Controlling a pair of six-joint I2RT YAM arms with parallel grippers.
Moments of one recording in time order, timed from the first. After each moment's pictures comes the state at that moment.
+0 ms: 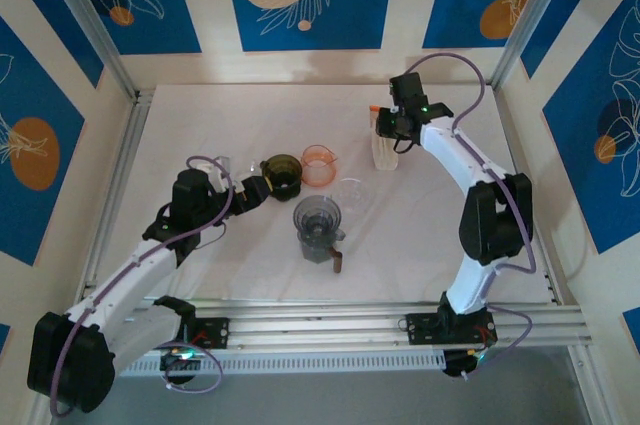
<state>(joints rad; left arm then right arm) -0.35 0.97 0.55 -0.07 0.37 -0.75 0.27 1.79 1.52 -0.64 0.06 0.39</state>
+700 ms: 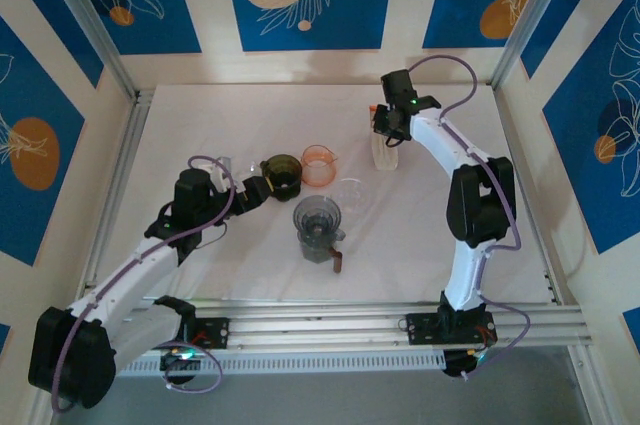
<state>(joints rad) -0.35 0.99 0.55 -0.06 0.37 -0.76 0.28 1.93 1.63 -0.68 0.11 0.53</state>
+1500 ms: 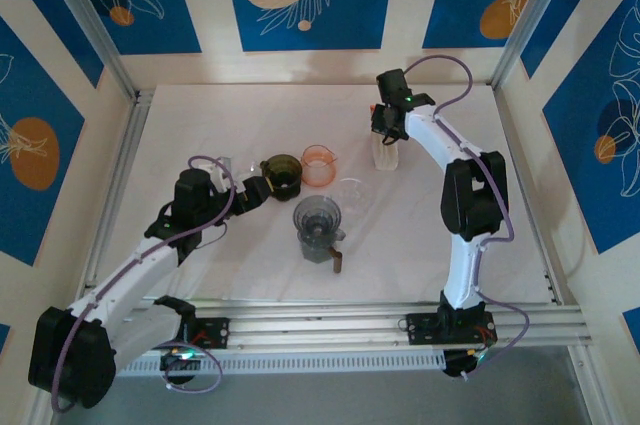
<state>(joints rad) -0.35 0.99 0.55 -0.06 0.37 -0.76 0.28 1.99 1.69 -0.72 0.16 0.56</state>
